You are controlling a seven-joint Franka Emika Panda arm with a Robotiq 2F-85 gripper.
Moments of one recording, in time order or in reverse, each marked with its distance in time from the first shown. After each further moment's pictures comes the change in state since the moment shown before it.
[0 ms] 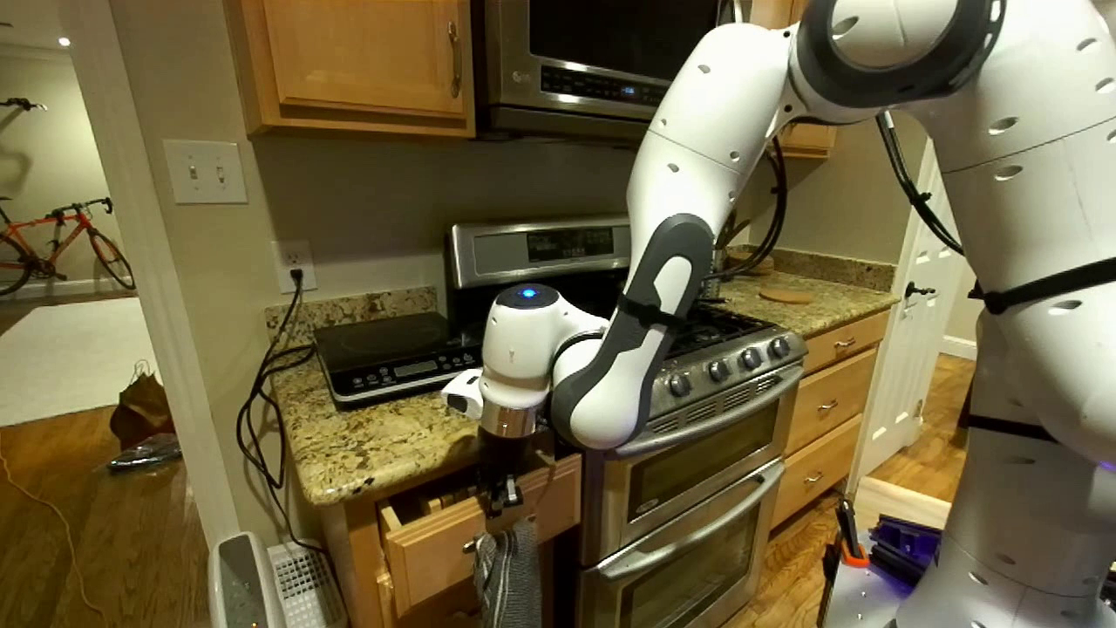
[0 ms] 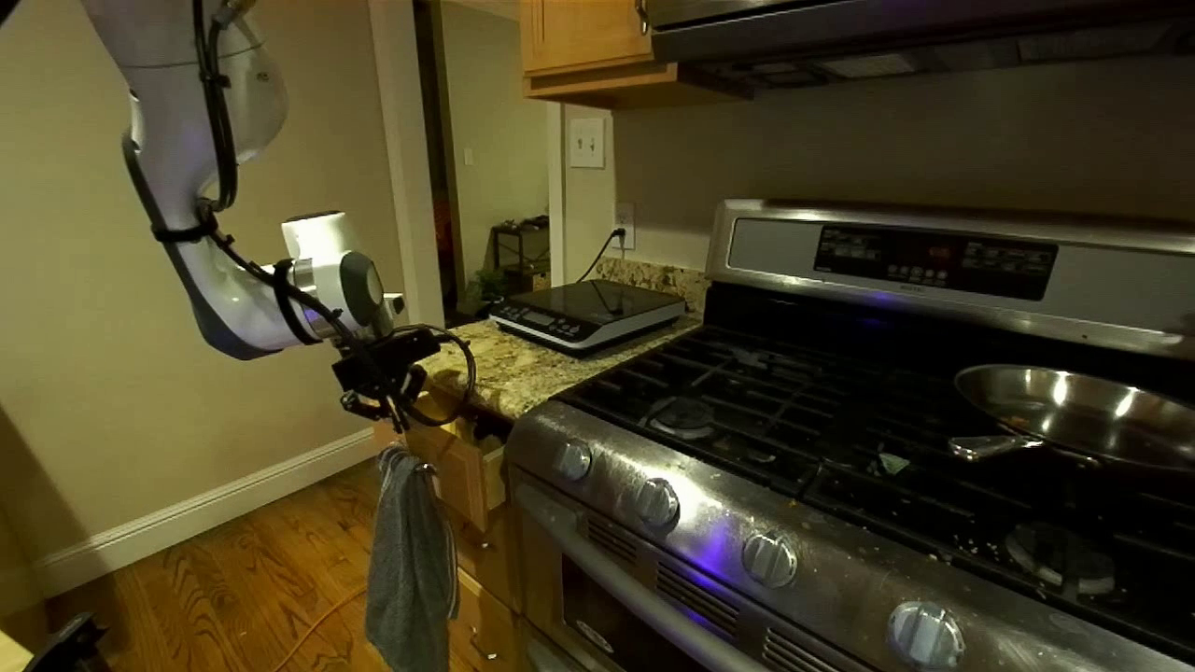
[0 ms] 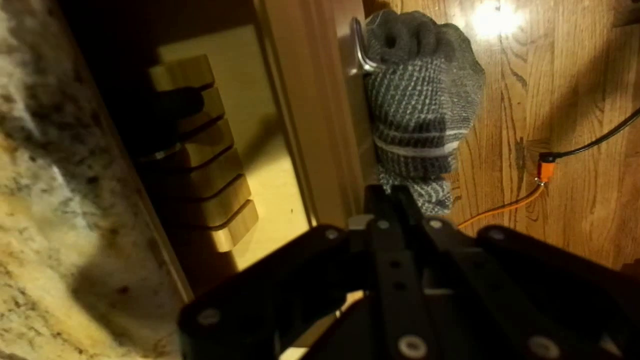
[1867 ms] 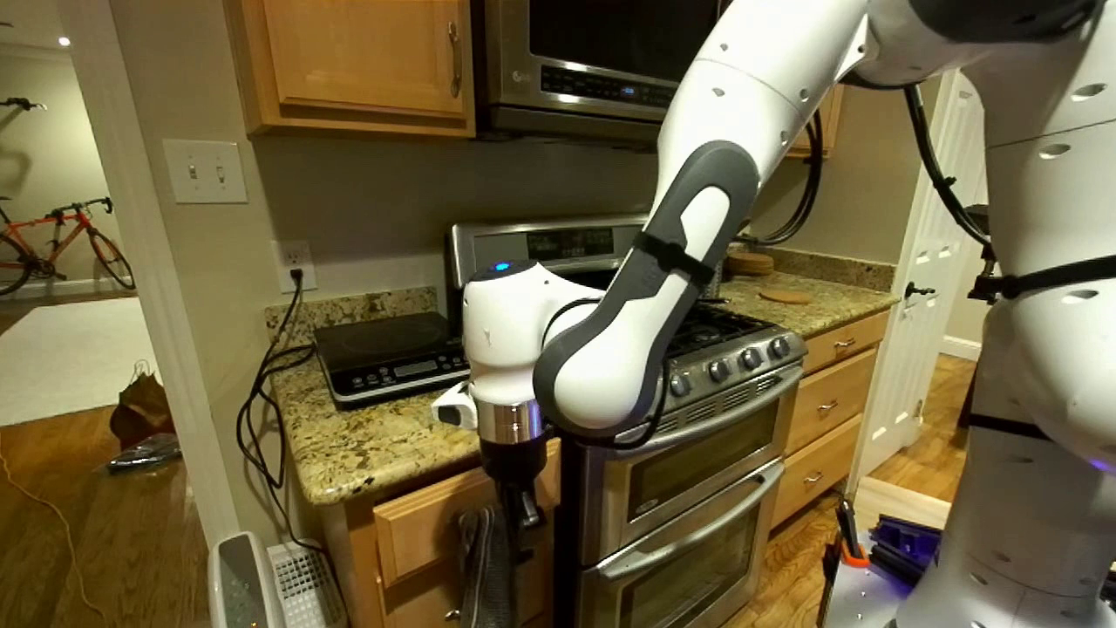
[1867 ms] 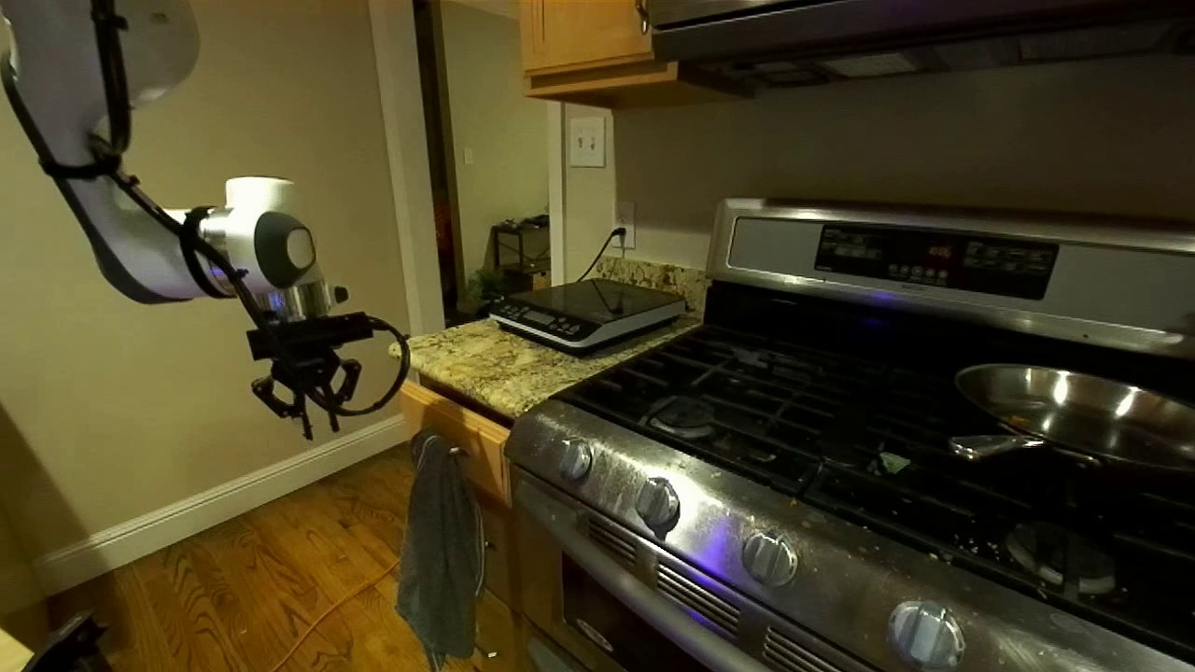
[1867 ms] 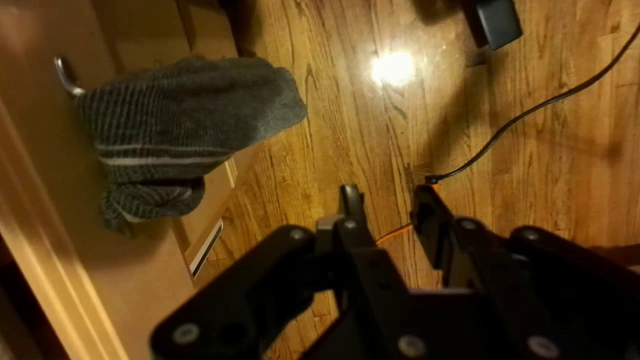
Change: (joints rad) arm -0.059 -0.170 0.239 -0.086 0.273 -0.324 -0.099
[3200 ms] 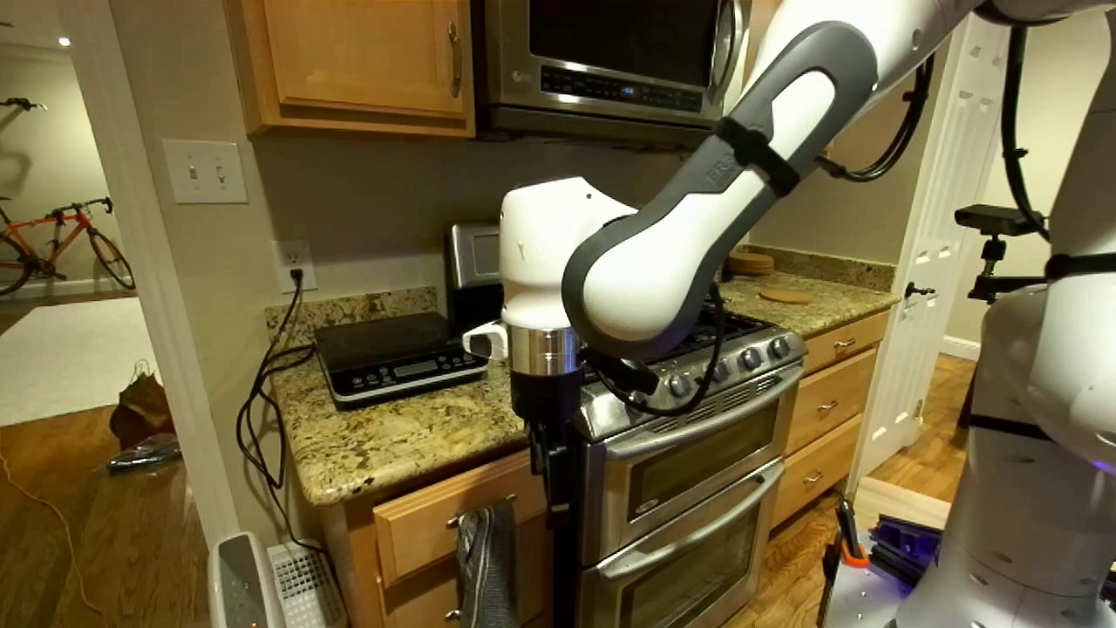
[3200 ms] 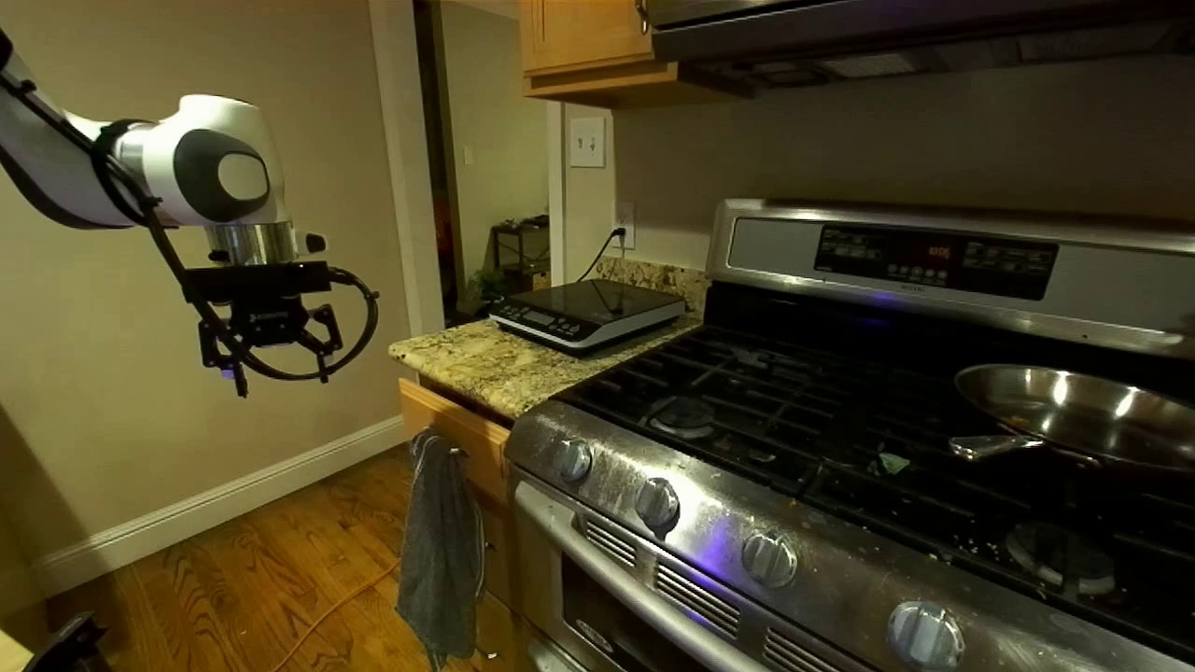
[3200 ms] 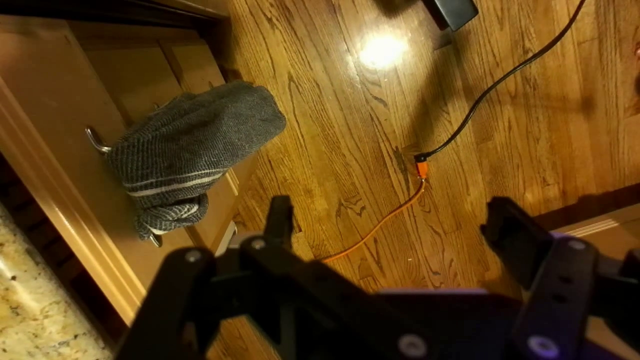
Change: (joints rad) arm 0.014 -0.297 0.014 -0.125 0.230 -0.142 -0.005
